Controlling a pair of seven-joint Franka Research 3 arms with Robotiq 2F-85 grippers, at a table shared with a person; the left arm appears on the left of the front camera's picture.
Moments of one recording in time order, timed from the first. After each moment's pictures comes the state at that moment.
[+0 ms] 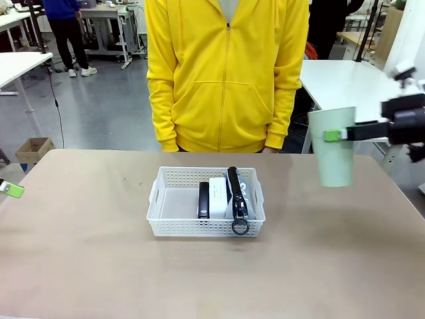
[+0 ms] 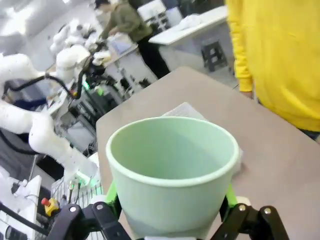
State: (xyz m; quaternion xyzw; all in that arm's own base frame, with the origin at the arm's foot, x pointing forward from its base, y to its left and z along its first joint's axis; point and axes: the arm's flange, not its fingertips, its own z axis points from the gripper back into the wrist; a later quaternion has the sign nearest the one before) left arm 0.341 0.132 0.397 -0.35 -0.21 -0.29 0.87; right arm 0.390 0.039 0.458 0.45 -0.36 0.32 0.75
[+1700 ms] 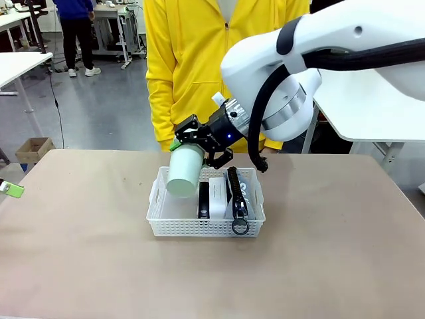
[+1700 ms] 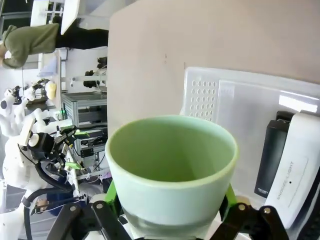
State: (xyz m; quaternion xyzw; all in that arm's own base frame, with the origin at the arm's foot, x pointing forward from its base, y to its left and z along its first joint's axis) left arm 0.340 0.132 0.397 -0.35 -0.21 -0.29 0.87; right arm 0.460 0.370 0.409 0.40 -0.04 -0.01 0.91
